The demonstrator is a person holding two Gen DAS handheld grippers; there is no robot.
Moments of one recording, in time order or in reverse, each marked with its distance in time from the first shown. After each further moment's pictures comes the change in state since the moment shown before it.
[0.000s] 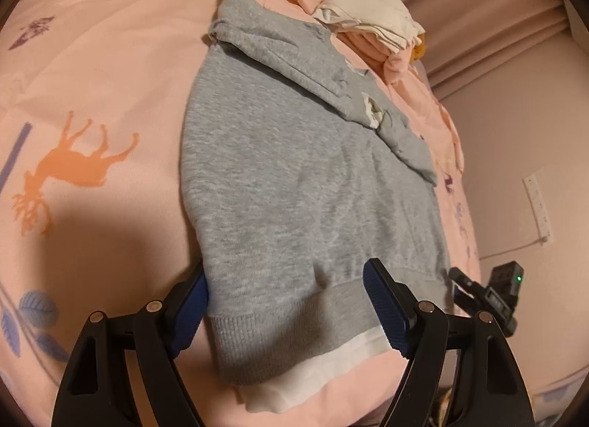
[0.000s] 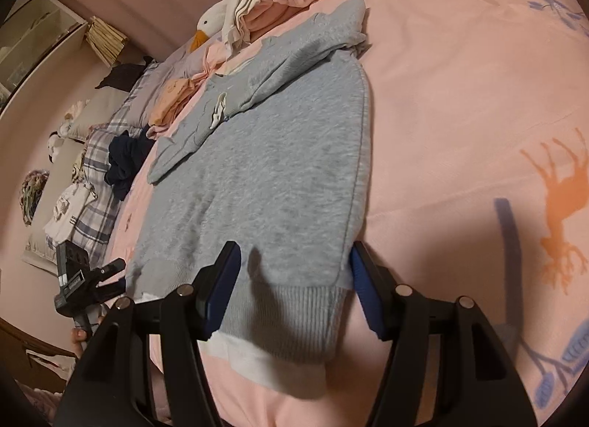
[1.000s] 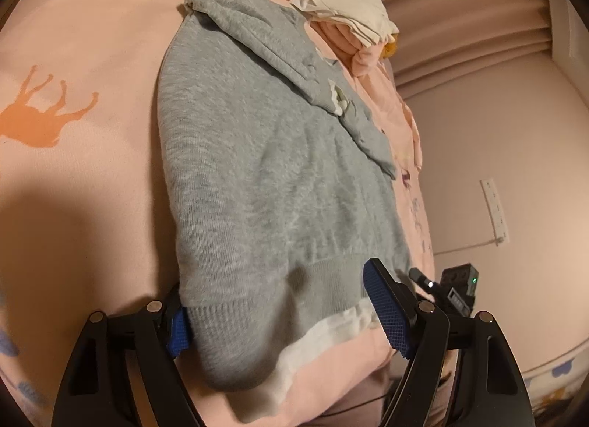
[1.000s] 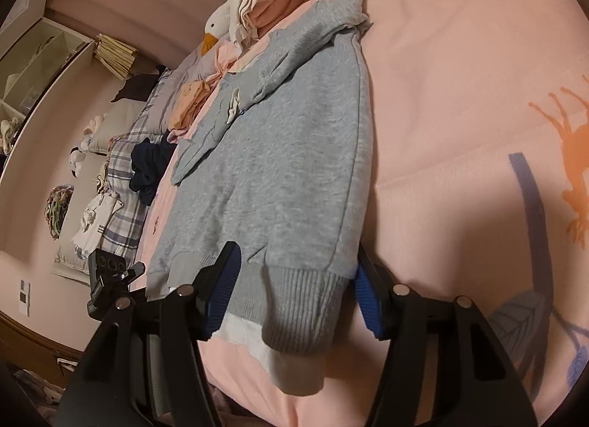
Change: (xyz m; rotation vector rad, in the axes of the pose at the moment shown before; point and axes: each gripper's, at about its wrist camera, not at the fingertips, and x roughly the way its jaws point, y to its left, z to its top) left arm 0.006 0.003 -0.008 -0.057 0.030 -0.197; right arm -0.007 -0.010 -0.018 0.074 0.026 0.112
